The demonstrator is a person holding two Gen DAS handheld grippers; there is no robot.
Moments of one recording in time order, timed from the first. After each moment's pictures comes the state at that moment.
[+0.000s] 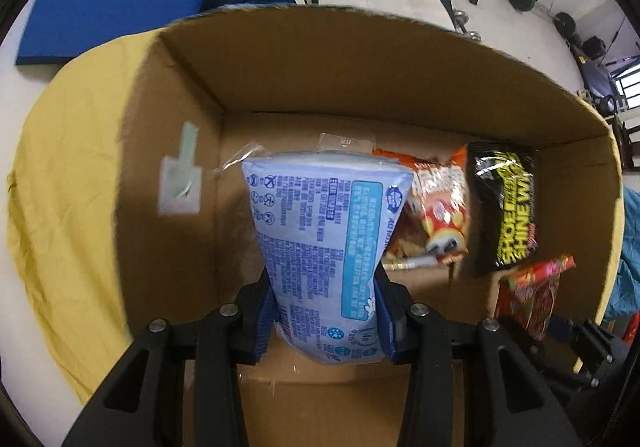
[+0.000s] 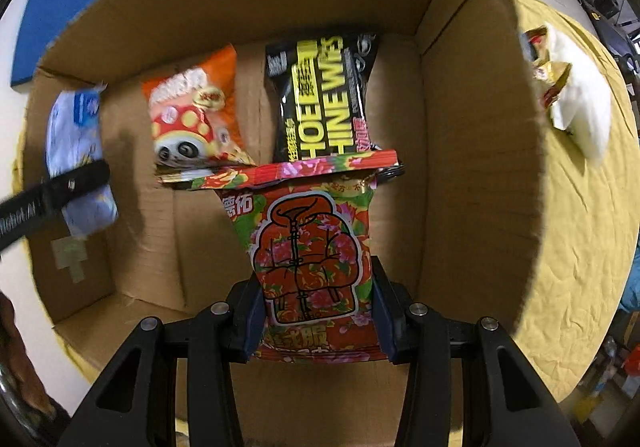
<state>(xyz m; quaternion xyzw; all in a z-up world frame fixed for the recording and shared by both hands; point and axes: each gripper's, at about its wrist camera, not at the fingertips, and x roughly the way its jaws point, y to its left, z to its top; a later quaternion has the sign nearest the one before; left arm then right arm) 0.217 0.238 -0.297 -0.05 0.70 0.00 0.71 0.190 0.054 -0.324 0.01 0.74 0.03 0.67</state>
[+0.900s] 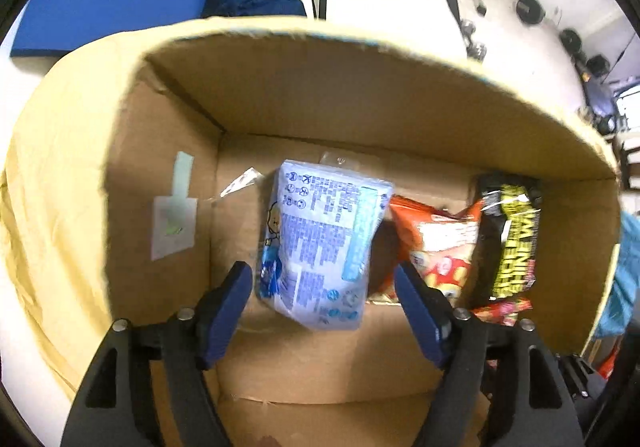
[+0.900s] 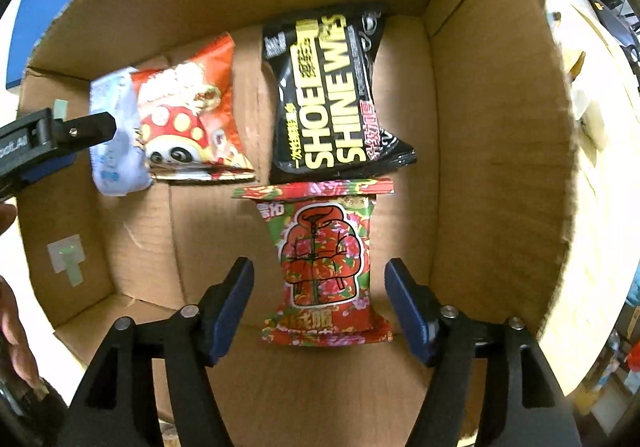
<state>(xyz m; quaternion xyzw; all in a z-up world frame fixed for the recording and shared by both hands) 0.225 0.241 -0.304 -0.08 0.70 0.01 0.71 0.192 0.046 -0.347 0.03 0.75 0.04 0.66</state>
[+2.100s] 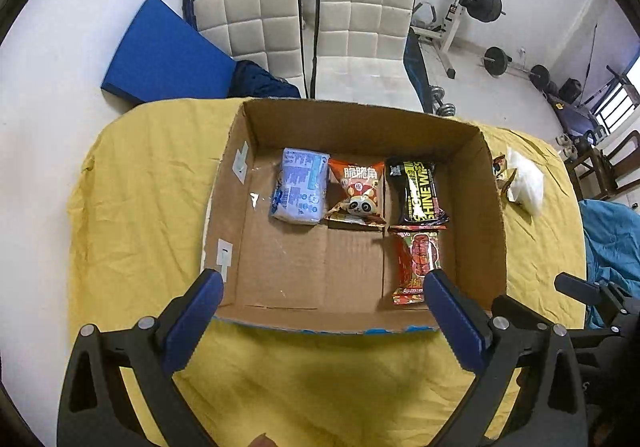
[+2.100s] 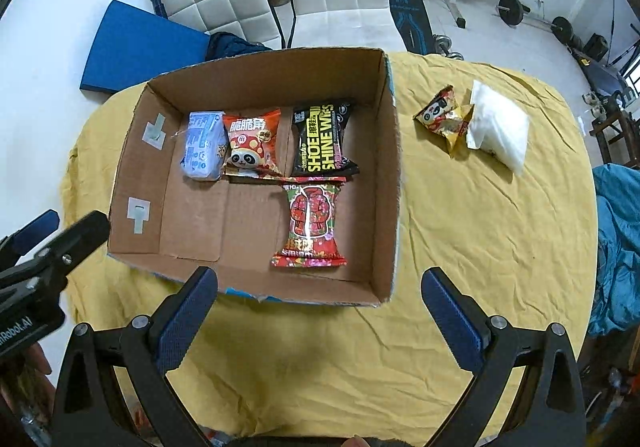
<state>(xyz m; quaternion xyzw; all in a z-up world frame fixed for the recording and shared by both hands) 0.080 0.207 -0.155 -0.05 0.57 0.02 0.82 0.099 0.016 -0.173 0.01 0.64 0.07 0.77</state>
